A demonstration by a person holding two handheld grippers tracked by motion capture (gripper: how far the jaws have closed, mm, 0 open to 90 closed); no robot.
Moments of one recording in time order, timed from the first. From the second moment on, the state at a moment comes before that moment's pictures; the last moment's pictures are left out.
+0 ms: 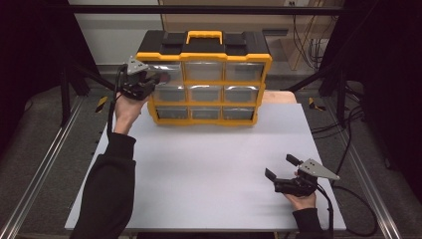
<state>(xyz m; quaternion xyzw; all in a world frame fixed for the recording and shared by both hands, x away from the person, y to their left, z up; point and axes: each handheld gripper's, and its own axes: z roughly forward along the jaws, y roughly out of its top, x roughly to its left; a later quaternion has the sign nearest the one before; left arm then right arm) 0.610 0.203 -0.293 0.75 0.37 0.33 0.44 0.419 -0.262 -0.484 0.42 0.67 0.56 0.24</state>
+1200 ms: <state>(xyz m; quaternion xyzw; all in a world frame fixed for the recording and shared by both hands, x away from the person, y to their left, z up) 0.628 0.199 -0.297 0.74 0.38 0.35 0.43 0.420 -0.263 -0.484 0.42 0.67 0.56 0.24</state>
